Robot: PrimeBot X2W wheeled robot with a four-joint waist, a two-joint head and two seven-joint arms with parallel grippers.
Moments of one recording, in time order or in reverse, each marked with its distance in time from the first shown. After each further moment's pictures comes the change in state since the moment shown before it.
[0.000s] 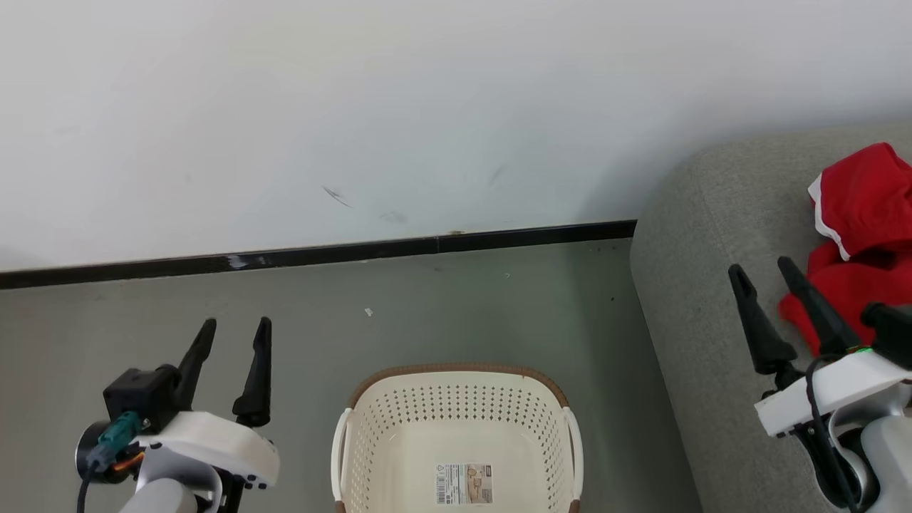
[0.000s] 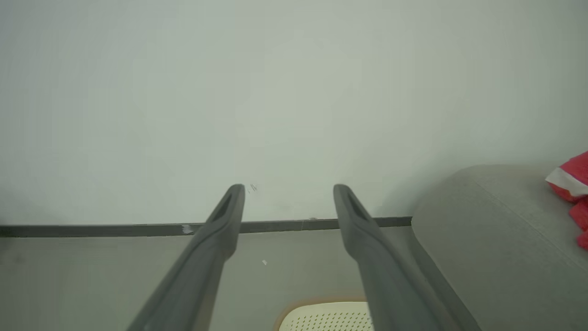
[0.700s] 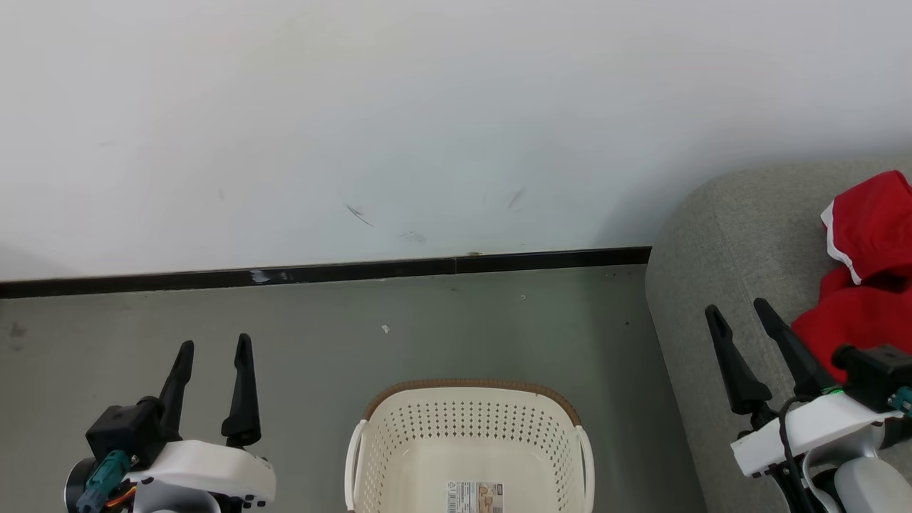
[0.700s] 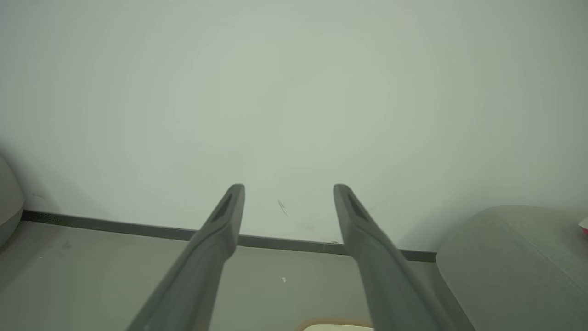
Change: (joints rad) left arm 0.139 -0.099 0.173 -0.079 0.117 0.042 -0.001; right arm 0.108 0.094 -0.042 -0.028 -0.079 0.000 0.000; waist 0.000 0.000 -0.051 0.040
